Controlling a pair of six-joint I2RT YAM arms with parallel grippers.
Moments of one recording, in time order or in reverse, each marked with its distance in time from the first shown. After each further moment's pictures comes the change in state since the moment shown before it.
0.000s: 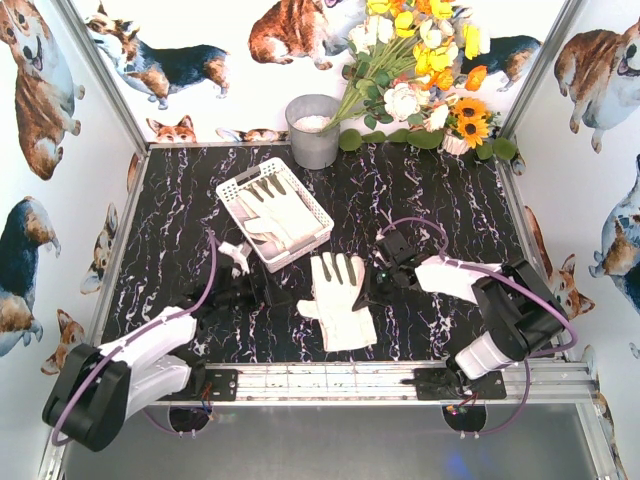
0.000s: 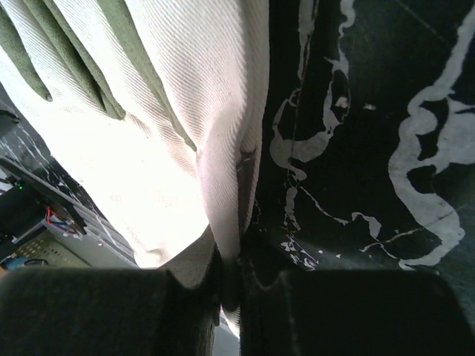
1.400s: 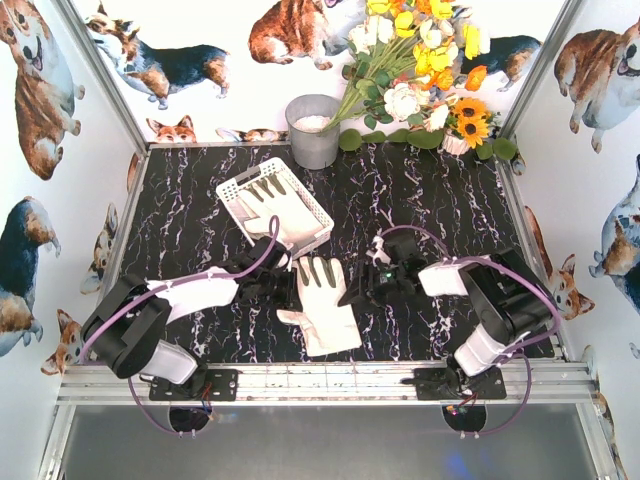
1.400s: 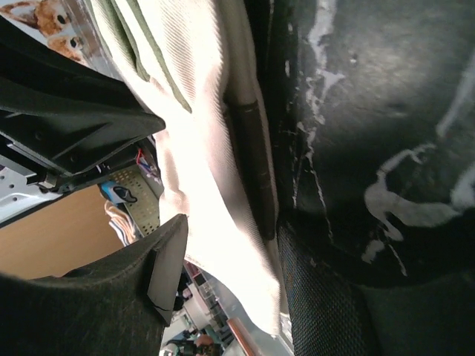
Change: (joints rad) left arm -0.238 0.437 0.341 -0.261 -0.136 0.185; right arm -0.090 0.082 -0.127 0.384 -0.369 0.055
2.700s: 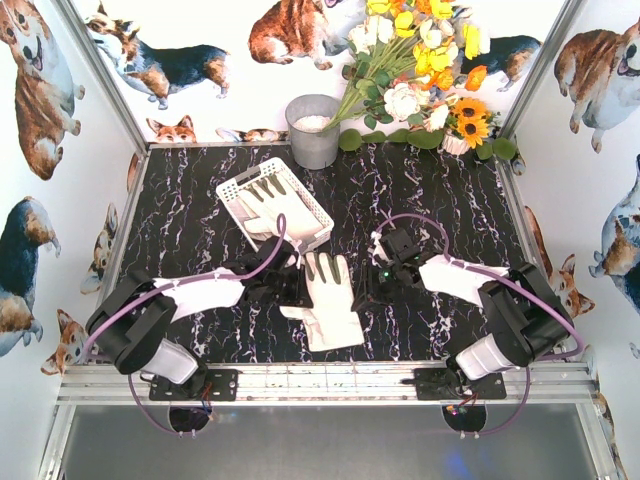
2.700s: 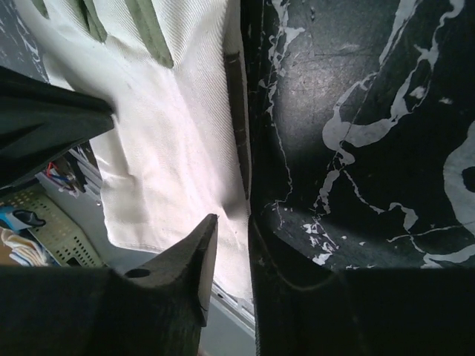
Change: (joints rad) left arm -0.056 0.024 0.010 0.130 0.016 -0.067; right arm 0.072 -0.123 0.134 -0.409 0.253 -0.187
